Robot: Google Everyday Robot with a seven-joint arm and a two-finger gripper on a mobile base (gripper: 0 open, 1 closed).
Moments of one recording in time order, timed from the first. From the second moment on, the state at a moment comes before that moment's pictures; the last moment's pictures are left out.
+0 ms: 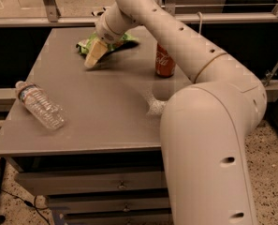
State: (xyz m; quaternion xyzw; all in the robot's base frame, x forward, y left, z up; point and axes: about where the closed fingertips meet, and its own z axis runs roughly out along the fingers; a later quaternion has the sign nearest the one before) arm 0.791 0.151 0.858 -0.65 0.64 0.12 0.39
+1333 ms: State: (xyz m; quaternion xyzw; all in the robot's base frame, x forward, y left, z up) arm 0.787 0.143 0.844 -0.63 0.66 0.13 0.39
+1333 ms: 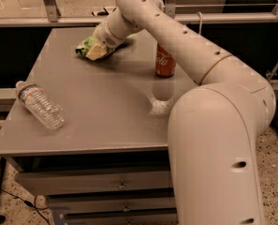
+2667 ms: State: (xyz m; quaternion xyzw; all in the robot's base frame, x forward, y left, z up) arm 0.756 0.154 0.945 -0.60 0.57 0.21 0.51
